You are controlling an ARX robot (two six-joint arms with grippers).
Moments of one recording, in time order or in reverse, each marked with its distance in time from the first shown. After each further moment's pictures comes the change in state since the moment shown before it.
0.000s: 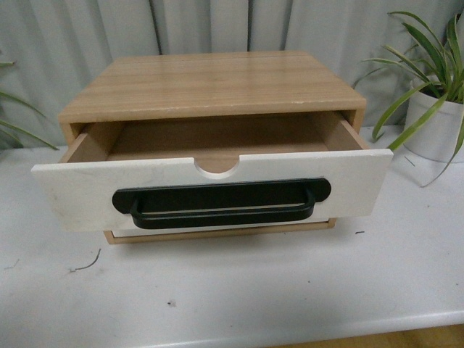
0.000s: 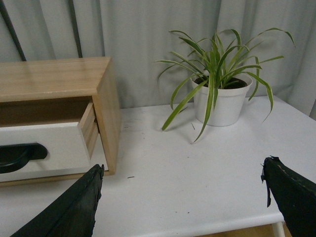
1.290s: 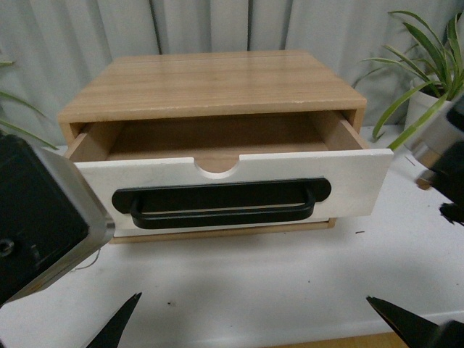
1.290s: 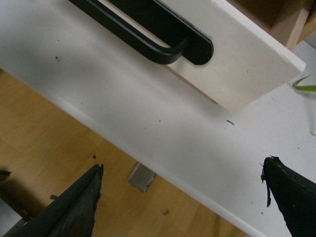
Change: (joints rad) left arm -0.469 1.164 0.216 0.560 -0.125 0.635; right arm 0.470 1.168 0.465 0.071 0.023 -0.389
